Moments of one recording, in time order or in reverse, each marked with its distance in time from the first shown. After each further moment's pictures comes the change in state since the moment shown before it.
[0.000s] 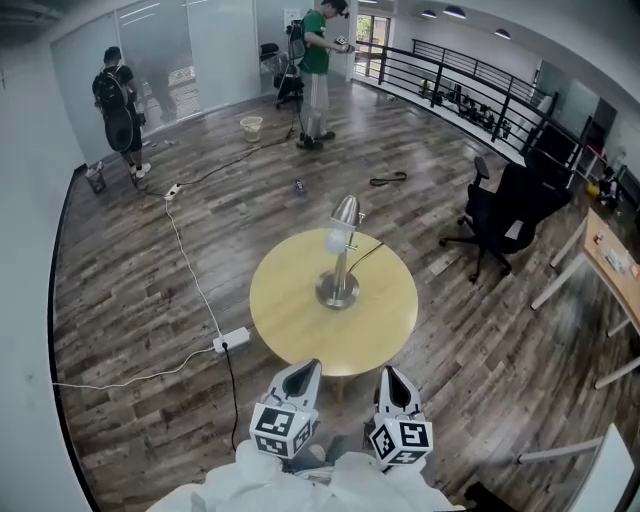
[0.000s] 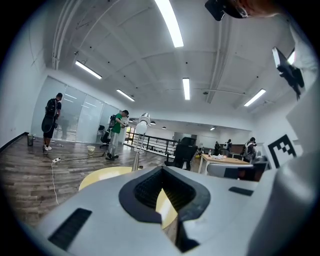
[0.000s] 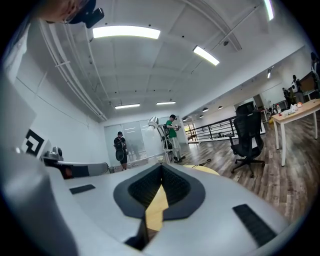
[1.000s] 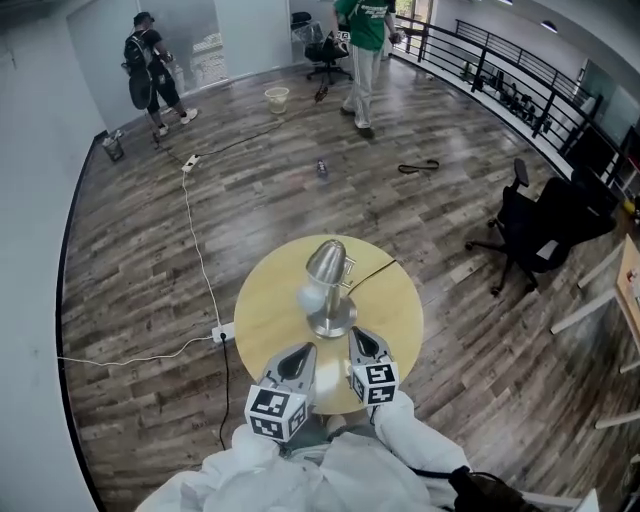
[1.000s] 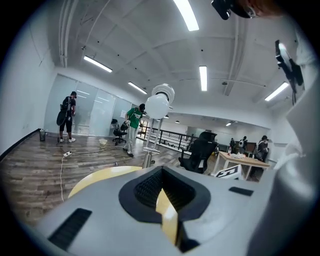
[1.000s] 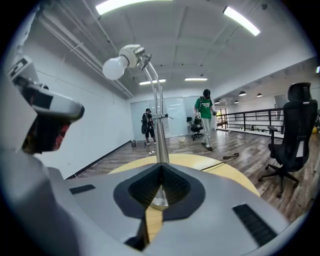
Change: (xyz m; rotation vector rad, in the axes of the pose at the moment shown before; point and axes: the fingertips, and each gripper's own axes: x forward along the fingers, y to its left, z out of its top) left arm 0.190 0.077 0.014 -0.052 0.083 0.160; right arm 0.298 -0.069 -0.080 -0.217 0.249 0.322
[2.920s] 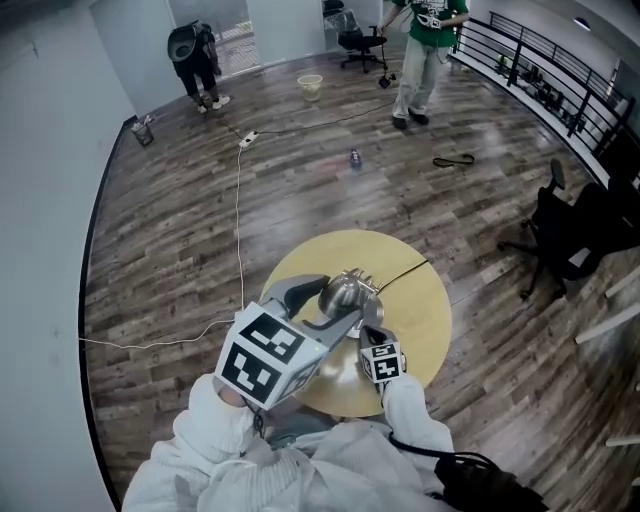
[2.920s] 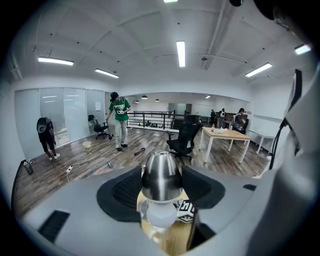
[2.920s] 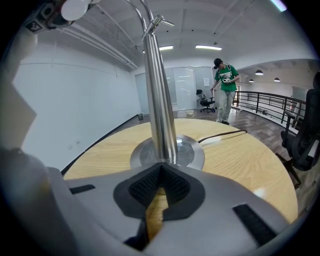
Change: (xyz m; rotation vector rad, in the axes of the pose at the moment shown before) left arm 0.020 -0.015 0.151 0.261 0.286 -0.163; right arm 0.087 -0.009 -0.110 -0.045 0.350 0.107
